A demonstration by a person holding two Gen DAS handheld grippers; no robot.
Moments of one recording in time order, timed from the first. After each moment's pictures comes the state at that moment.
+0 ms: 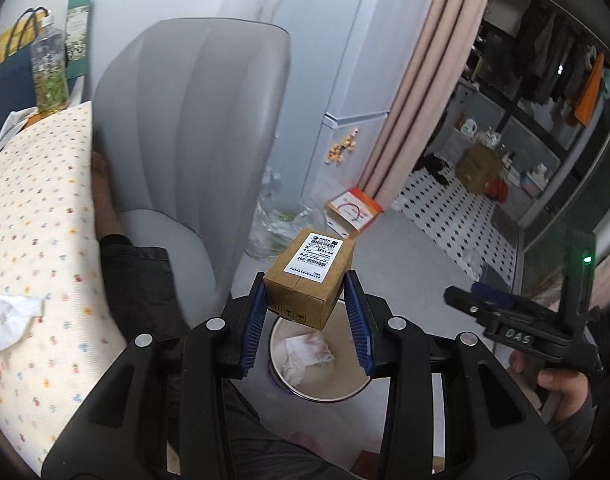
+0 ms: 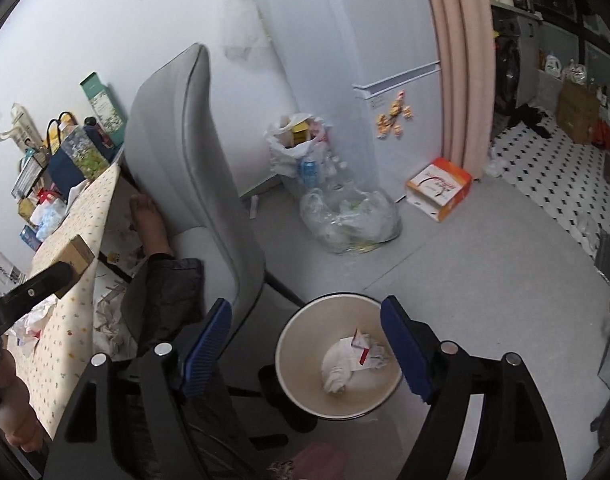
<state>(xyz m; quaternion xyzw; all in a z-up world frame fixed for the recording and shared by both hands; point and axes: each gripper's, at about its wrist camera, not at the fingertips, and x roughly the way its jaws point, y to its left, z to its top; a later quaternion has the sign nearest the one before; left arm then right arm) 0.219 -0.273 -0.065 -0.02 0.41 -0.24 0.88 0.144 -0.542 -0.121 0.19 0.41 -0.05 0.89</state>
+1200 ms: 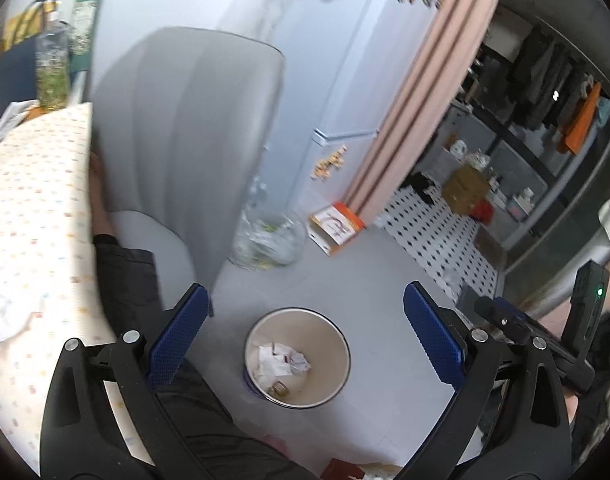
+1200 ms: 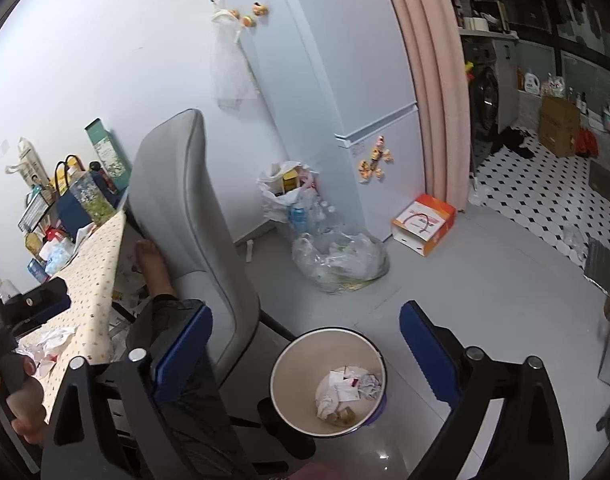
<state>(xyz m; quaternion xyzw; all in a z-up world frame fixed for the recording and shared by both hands) 0.209 -0.263 -0.034 -0.07 0.39 -0.25 0.88 0.097 -0.562 -0.070 0.21 0.34 -0.07 0.92</state>
